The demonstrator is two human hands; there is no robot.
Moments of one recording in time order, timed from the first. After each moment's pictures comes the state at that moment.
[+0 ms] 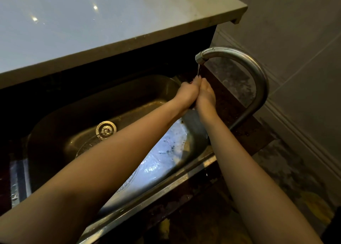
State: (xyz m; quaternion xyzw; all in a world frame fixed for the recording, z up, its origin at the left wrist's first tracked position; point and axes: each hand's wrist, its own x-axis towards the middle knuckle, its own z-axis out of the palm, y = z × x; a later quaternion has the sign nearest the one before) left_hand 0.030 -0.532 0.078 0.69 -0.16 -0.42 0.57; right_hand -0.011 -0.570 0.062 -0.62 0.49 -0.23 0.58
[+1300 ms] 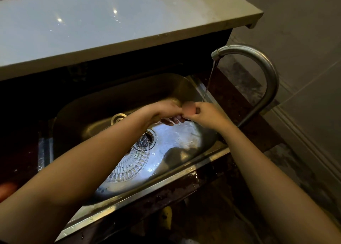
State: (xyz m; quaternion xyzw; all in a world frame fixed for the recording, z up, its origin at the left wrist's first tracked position) left_hand 0.066 -0.432 0.050 0.75 -0.27 -0.50 0.33; right_hand -0.054 -0.544 0.051 -0.89 0.26 0.03 0.37
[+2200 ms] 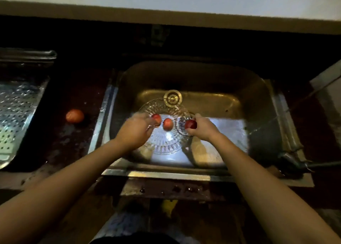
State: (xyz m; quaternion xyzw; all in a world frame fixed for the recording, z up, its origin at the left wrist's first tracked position) left_hand 0.035 -0.194 -0.008 0.95 -0.23 -0.14 0.15; right_hand 0.028 -0.431 -0.062 -0.93 0.10 0.22 0.27
